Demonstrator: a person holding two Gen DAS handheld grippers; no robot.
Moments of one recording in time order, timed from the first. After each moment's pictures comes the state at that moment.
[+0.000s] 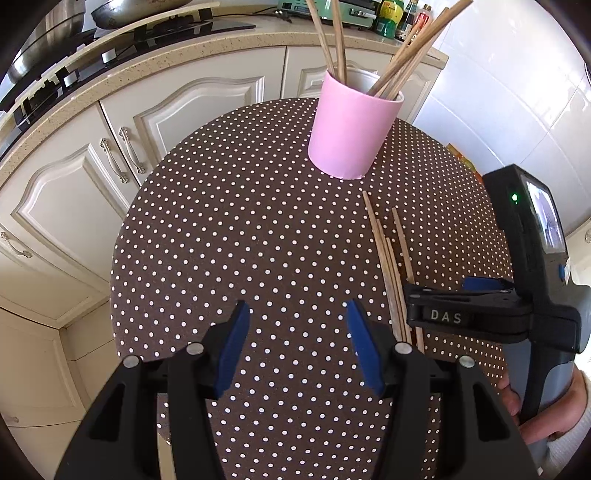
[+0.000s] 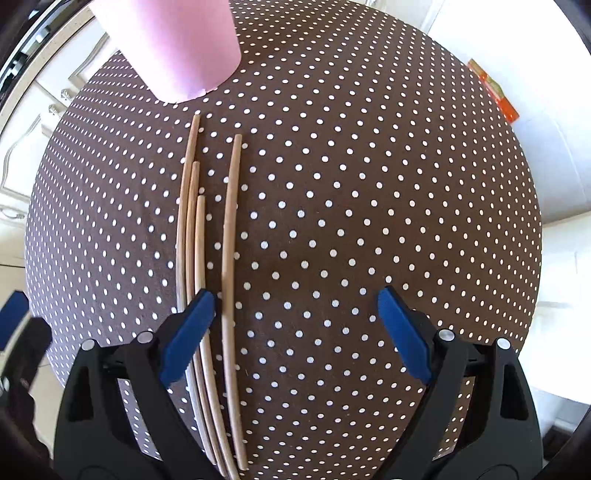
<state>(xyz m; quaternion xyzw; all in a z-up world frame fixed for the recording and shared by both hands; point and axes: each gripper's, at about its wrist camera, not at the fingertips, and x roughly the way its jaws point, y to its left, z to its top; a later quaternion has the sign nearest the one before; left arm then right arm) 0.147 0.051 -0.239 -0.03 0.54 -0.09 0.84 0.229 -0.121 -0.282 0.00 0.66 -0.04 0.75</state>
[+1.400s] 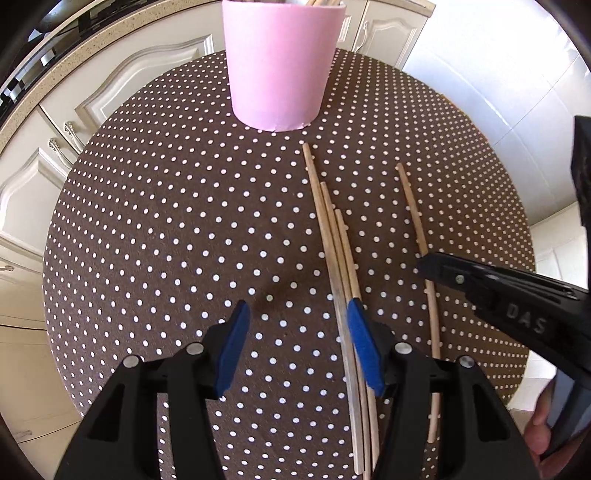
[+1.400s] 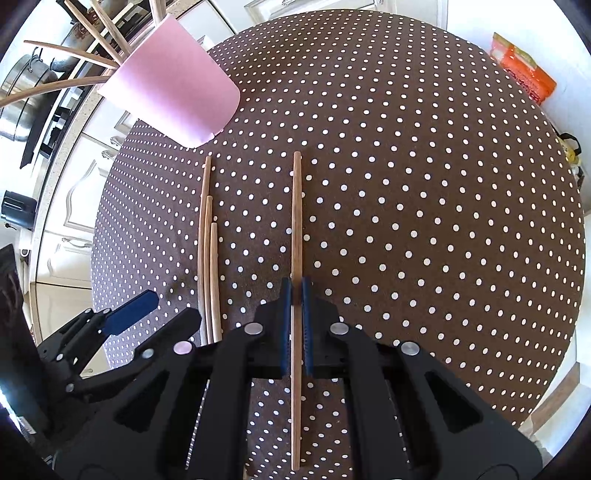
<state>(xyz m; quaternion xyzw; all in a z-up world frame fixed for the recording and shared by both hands) 0.178 -0.041 -0.287 0.02 0.61 -0.11 0.79 0.234 -0.204 -0.272 0.15 0.62 0.06 0.77</state>
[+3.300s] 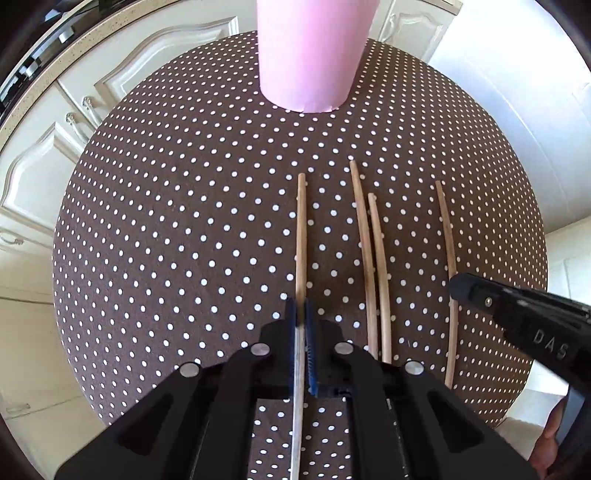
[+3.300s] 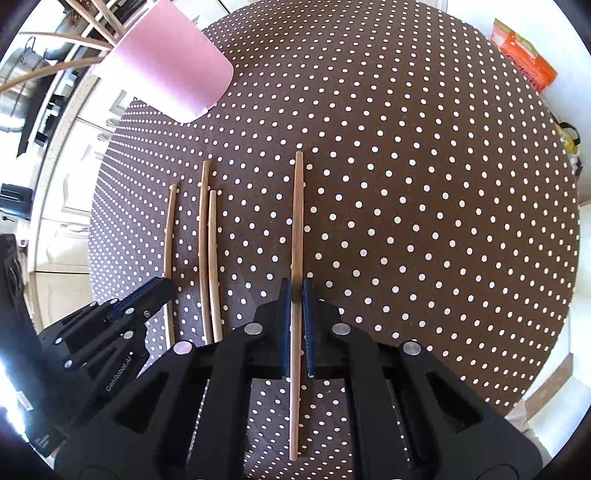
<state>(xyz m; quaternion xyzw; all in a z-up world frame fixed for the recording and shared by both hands) 0.217 -0.035 -0.302 -0.01 0.63 -0.07 0.77 0.221 -0.201 -0.268 0.14 0.66 0.06 0.74</state>
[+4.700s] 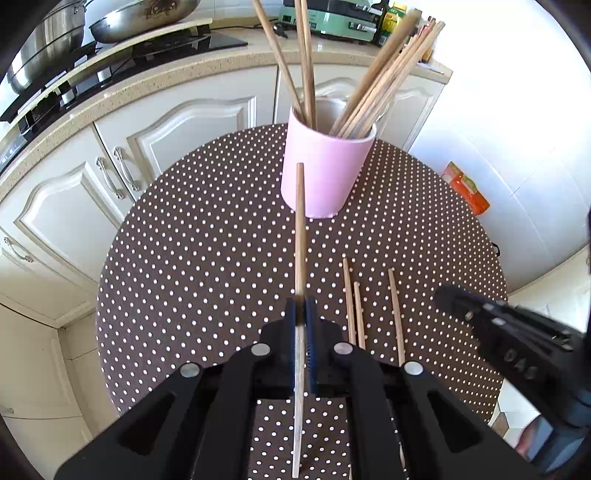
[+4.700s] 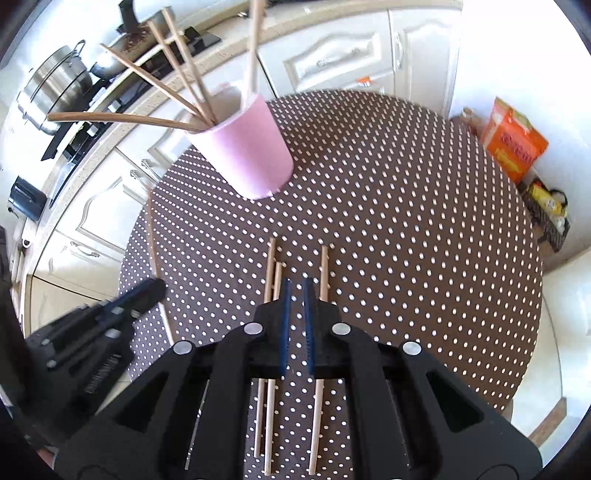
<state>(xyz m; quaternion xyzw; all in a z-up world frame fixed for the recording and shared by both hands) 0.184 0.016 -0.201 -0.04 0.52 -0.07 0.85 0.212 -0.160 -0.183 0.12 0.56 0.07 0.82</state>
